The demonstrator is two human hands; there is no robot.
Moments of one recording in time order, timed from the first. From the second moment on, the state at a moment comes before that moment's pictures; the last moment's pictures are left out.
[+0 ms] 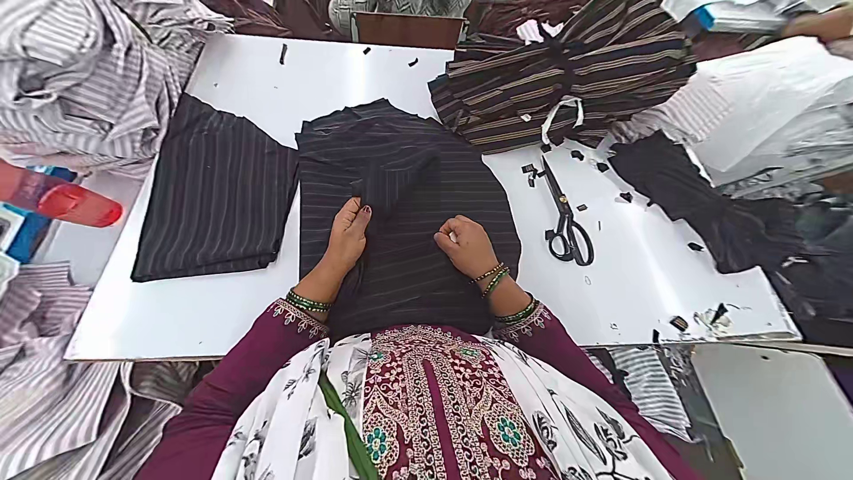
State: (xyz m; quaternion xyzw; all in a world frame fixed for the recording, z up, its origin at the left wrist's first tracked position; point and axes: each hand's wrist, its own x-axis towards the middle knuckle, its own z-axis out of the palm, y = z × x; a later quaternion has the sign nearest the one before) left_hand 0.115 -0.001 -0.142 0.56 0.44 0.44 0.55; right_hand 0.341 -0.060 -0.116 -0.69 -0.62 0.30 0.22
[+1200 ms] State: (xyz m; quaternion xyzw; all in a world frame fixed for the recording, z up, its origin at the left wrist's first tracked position) left_hand 0.132 -0.010 -0.151 0.90 0.34 0.15 0.23; right_hand 0.346 -0.066 -0.126 -0.68 -0.68 0.22 0.18
